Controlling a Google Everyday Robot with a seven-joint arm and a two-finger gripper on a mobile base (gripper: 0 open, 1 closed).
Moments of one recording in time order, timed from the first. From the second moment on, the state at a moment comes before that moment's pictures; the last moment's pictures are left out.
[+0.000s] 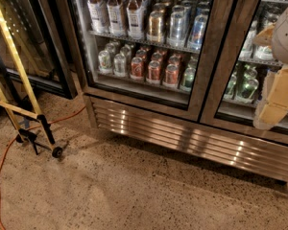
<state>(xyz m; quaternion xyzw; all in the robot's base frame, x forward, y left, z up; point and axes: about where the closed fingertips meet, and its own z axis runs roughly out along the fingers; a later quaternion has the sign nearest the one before) 0.439 -0.215 0.979 -0.60 0.78 -0.04 0.16</state>
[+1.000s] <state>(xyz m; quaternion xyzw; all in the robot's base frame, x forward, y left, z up) 0.464 -0.196 0.977 -0.58 0.79 -0.02 0.21</state>
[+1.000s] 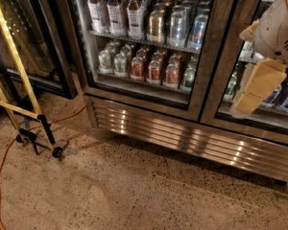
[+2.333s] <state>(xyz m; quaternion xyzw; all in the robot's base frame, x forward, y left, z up) 0.520 -0.175 1.013 -0.56 0.77 0.00 0.31</state>
